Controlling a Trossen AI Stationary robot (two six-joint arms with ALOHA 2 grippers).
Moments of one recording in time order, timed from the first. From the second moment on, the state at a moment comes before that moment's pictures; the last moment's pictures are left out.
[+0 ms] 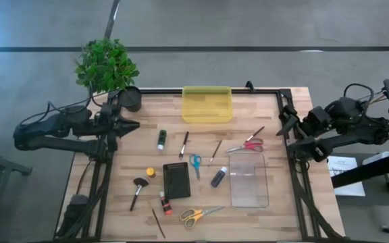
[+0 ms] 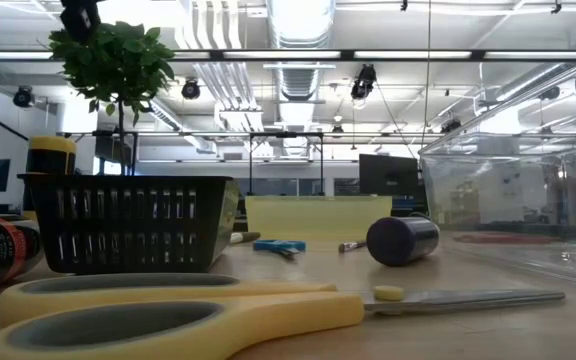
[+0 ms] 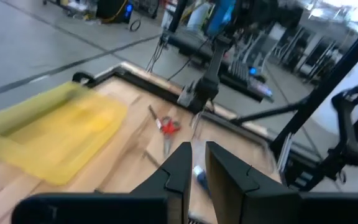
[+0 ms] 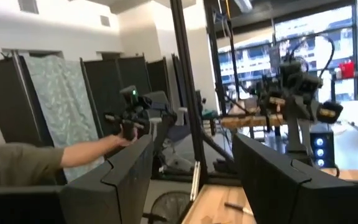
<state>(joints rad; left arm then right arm) 0.00 0.48 0.78 -0.49 -0.15 -0.42 0.10 0.52 0.86 -0.13 -0.34 0.28</state>
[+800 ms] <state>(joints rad) 0.00 0.65 0.78 -0.25 -0.03 -0.19 0.10 0.62 0.86 -0.13 -0.34 0.33</state>
